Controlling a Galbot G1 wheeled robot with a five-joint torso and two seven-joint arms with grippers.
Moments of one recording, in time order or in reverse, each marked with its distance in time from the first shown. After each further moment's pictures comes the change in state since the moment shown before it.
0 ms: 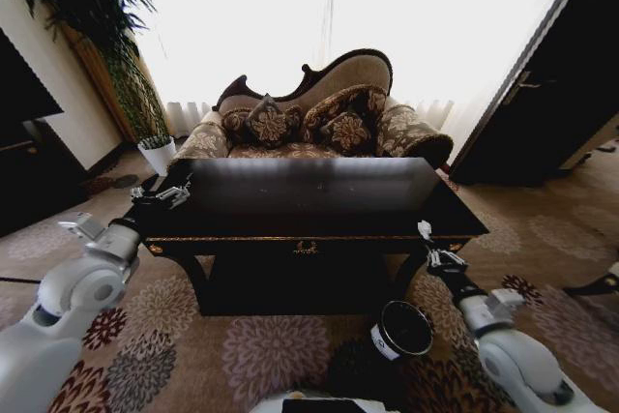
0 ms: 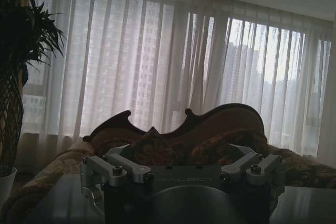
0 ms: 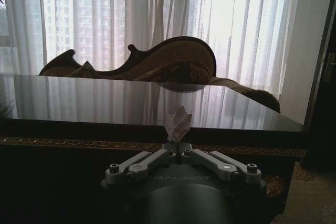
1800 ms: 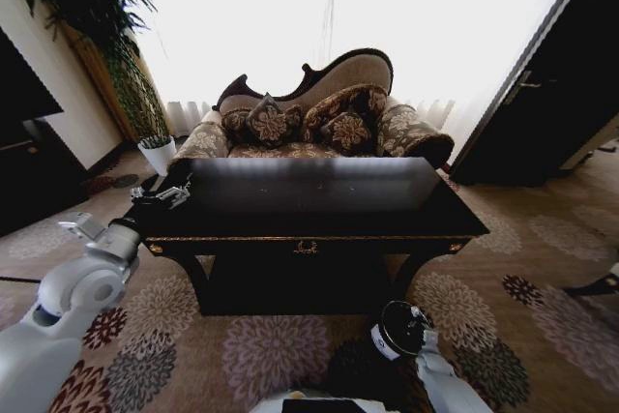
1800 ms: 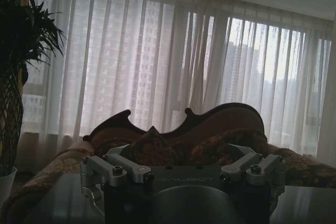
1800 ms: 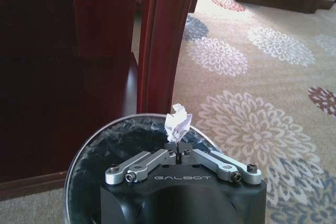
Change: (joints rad) left arm 0.000 0.000 0.000 0.000 0.000 0.000 0.000; right arm 0.832 0.253 -0.364 -1.543 -0.262 0.166 -0.022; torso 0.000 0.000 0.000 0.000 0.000
